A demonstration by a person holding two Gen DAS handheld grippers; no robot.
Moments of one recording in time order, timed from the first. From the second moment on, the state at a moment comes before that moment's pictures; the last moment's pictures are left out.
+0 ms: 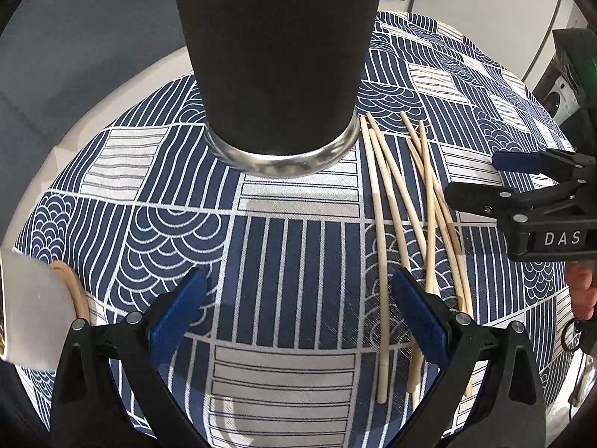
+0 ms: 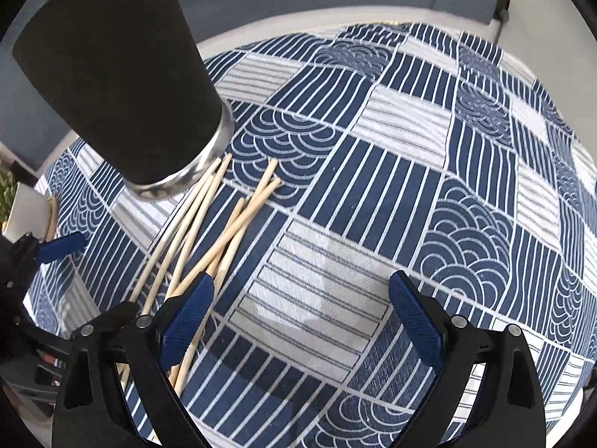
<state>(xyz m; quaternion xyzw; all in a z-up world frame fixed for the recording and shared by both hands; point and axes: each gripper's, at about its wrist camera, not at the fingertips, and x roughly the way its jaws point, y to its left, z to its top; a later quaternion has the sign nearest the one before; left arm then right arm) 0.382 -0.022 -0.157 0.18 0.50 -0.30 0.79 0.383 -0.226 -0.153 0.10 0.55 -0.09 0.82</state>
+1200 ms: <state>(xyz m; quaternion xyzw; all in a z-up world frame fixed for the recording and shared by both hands) 0.412 -0.044 -0.162 0.20 0.51 -0.28 0.79 0.405 -0.225 -0.171 0.13 0.64 -0.17 0.74</state>
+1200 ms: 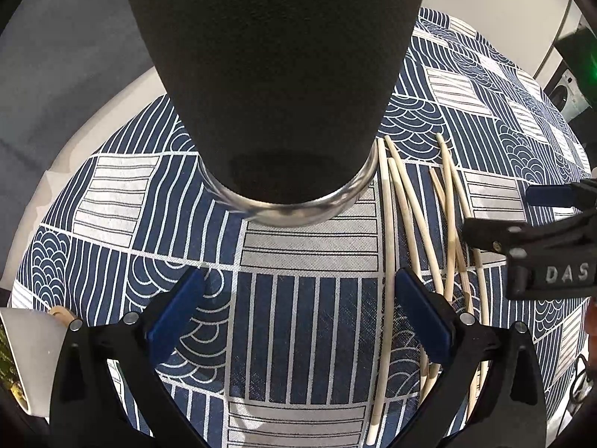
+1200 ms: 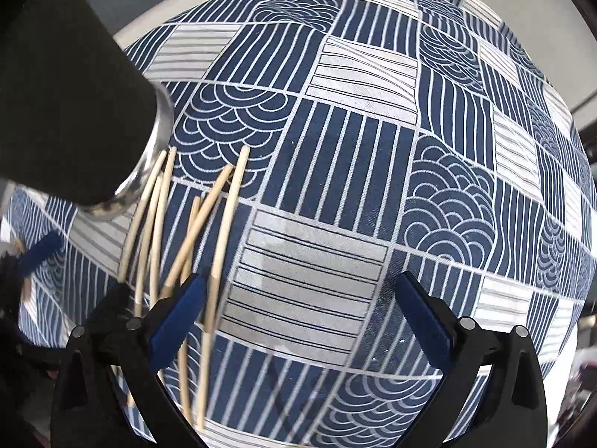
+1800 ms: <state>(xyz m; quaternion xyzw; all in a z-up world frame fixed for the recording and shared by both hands) 0.382 -0.039 -0.151 0.11 0.57 -0.28 0.77 0.384 -0.271 -0.160 0.12 0.65 -0.07 0.74</state>
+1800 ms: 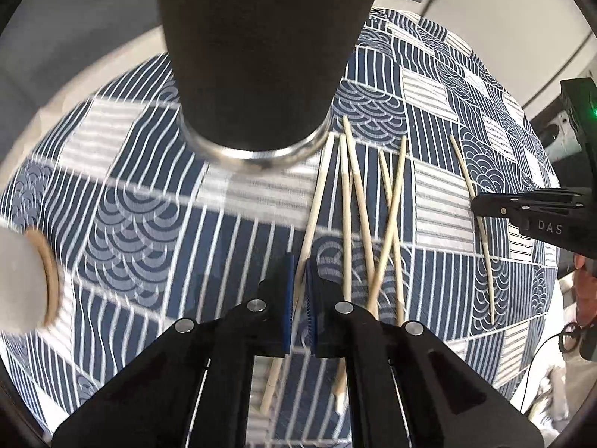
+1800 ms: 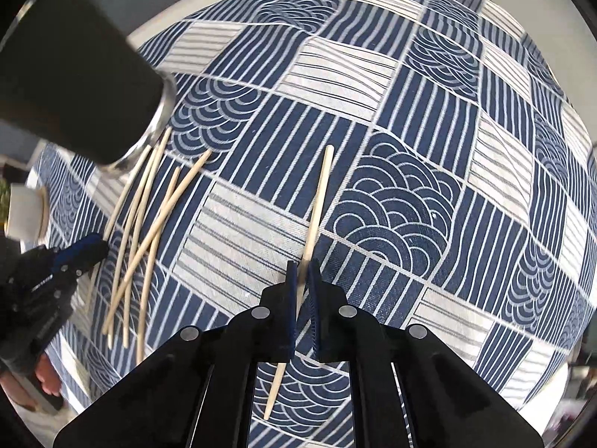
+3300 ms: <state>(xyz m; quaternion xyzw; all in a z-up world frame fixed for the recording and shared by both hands) 0.309 -0.021 0.033 0.02 0.44 -0.06 0.90 0.406 -0.267 0.051 0.00 0.44 0.22 0.87</state>
